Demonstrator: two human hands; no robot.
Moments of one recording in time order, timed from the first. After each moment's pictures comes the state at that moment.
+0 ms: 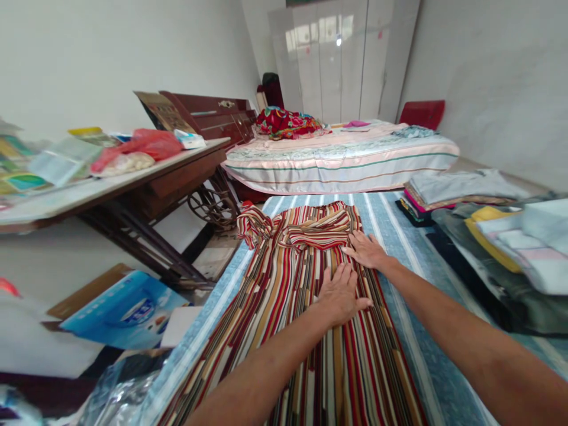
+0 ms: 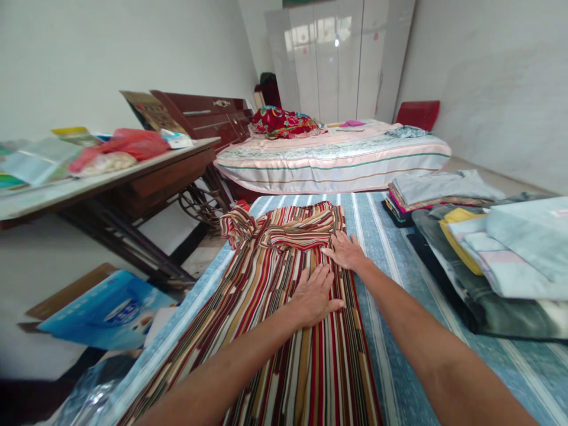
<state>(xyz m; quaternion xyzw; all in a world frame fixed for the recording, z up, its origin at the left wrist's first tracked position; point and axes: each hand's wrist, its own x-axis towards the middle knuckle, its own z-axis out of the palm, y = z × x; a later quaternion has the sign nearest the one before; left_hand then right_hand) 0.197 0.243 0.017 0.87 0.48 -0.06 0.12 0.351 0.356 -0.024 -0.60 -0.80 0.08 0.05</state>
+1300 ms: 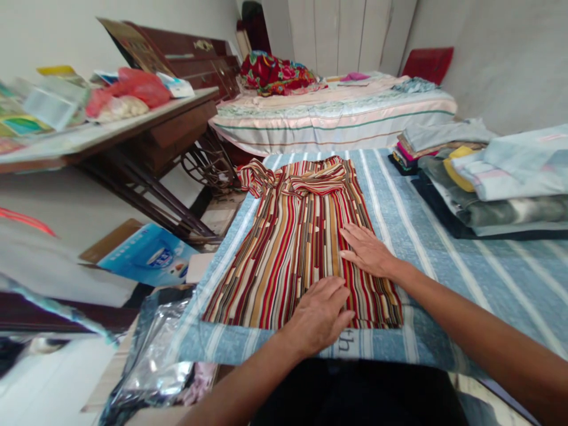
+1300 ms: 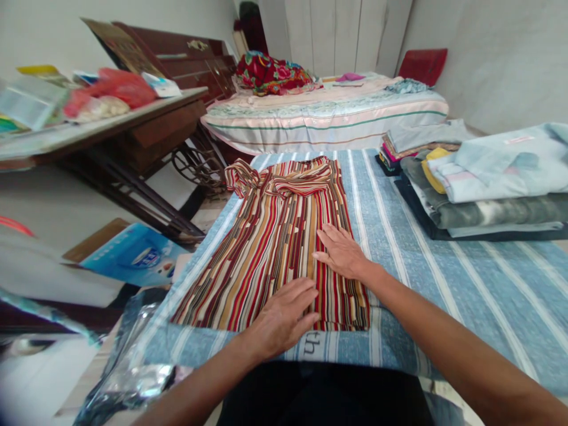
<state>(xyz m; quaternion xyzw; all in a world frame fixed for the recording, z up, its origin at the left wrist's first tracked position) 0.131 0.045 0.048 0.90 0.38 0.13 0.15 0.333 0.144 -0.005 -0.50 -0.85 0.08 0.12</state>
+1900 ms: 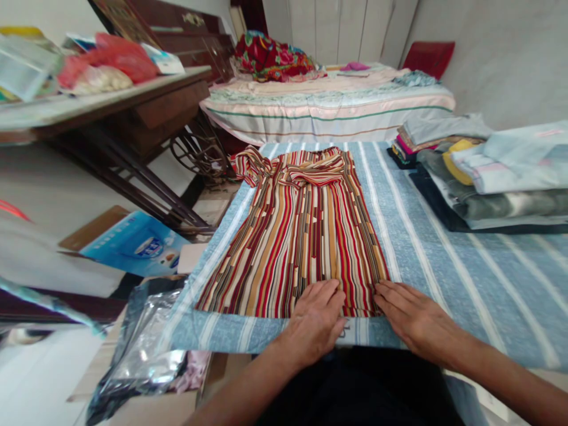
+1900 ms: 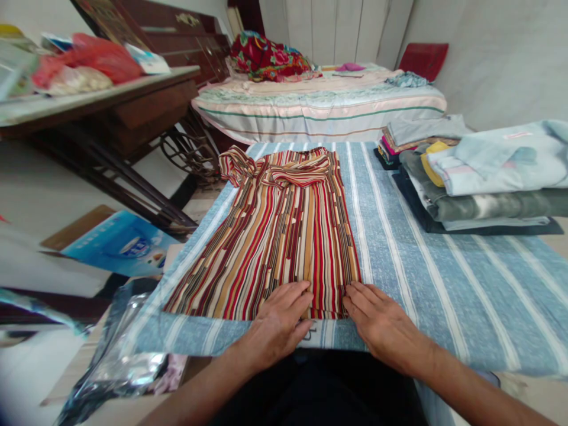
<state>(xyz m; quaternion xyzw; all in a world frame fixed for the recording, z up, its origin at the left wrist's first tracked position) 0.128 0.020 0.032 0.90 0.40 0.12 0.13 0.376 -0.001 0.001 -0.36 -0.92 -0.09 0.15</state>
